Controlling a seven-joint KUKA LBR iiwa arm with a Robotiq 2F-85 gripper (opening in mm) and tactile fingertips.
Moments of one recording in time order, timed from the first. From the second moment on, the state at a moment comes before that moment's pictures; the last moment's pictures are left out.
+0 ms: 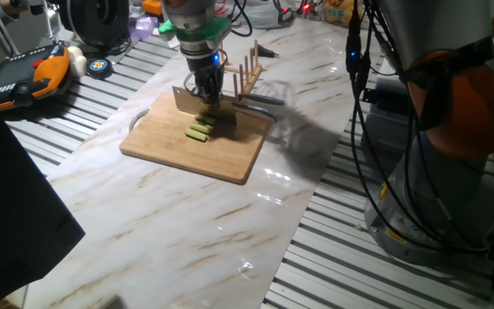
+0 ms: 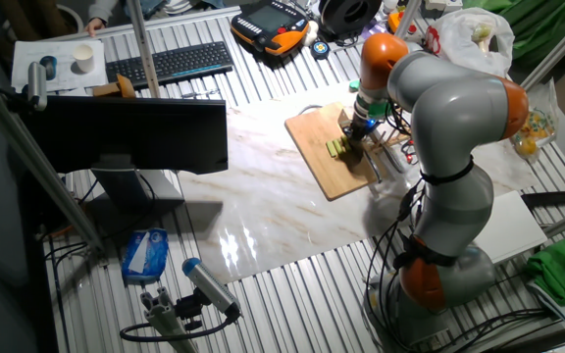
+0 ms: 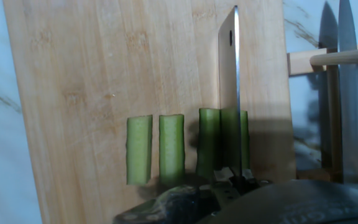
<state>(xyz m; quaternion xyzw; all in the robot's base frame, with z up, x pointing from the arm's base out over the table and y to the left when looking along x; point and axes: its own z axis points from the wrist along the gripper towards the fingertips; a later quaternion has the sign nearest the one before) 0.534 -0.075 0.080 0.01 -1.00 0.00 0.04</state>
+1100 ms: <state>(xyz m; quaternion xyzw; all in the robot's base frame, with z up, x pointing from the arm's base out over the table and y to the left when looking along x) 0.555 -0.073 0.088 0.02 -1.00 0.00 0.04</state>
